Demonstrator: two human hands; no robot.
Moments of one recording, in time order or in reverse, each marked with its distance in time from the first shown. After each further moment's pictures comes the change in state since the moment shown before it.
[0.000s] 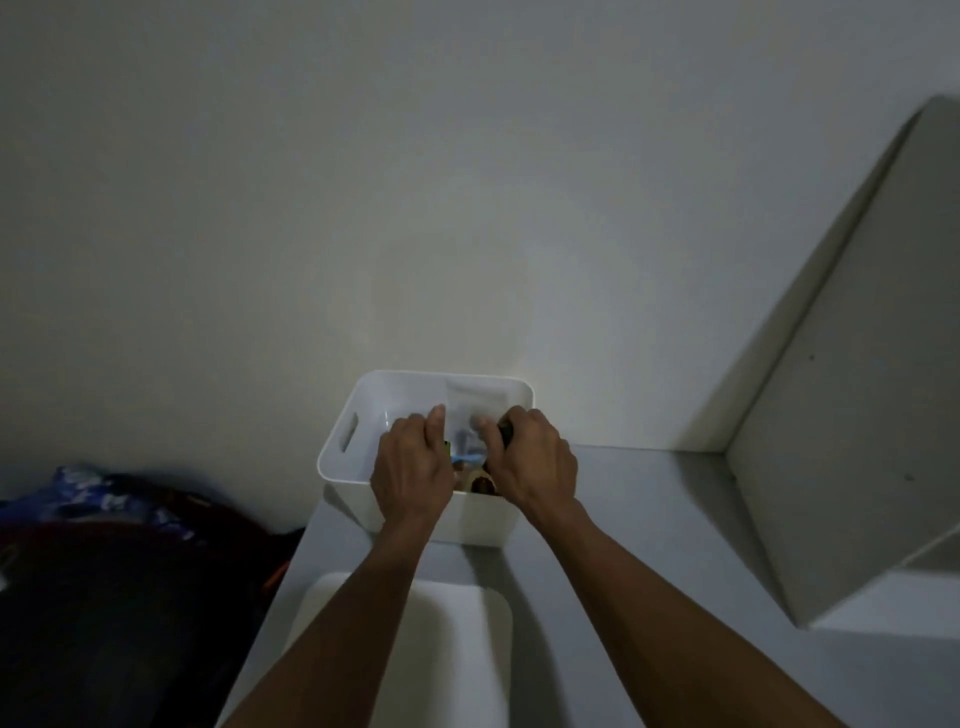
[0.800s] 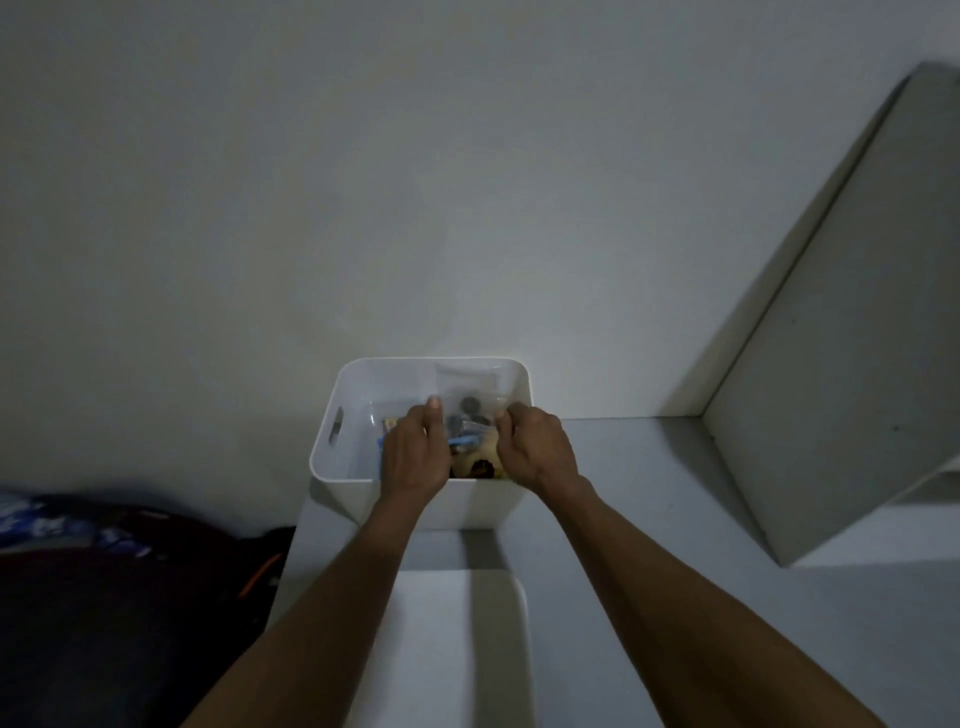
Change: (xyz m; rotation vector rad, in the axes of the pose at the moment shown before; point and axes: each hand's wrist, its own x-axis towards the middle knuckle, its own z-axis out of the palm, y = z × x) left_hand 0.035 -0.045 0.019 -0.154 -0.316 0.032; right_hand 0.015 0.007 0.038 0.002 -0.102 0.087
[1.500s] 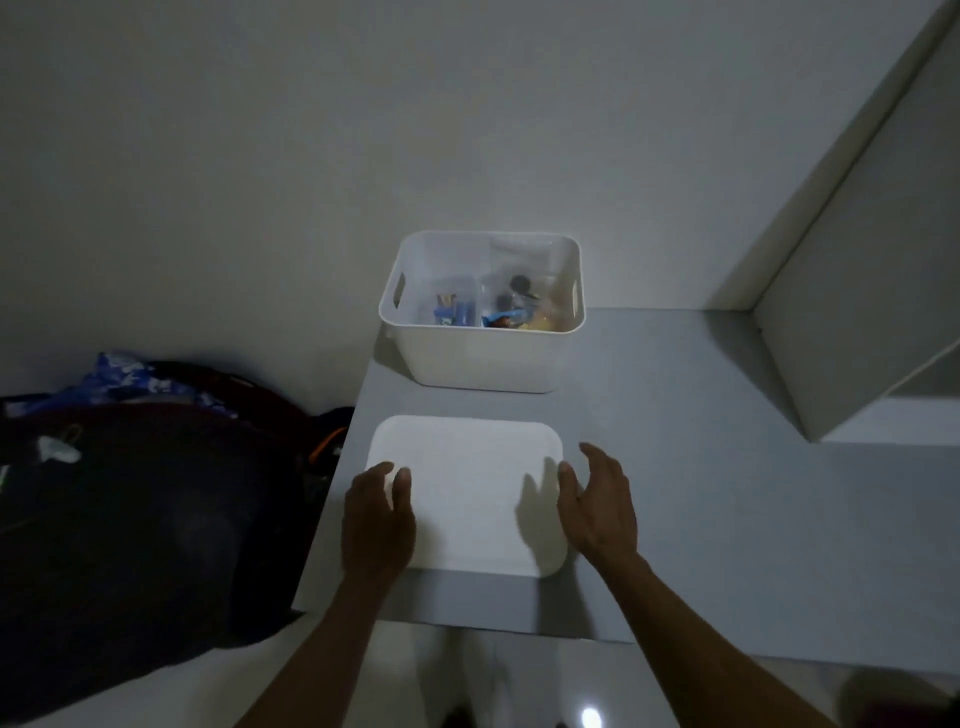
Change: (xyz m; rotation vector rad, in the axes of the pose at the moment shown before) left_hand -0.245 -0.166 -0.059 0.127 0.026 -0.162; right_hand -0.244 0.075 0.067 0.163 -0.034 0.283
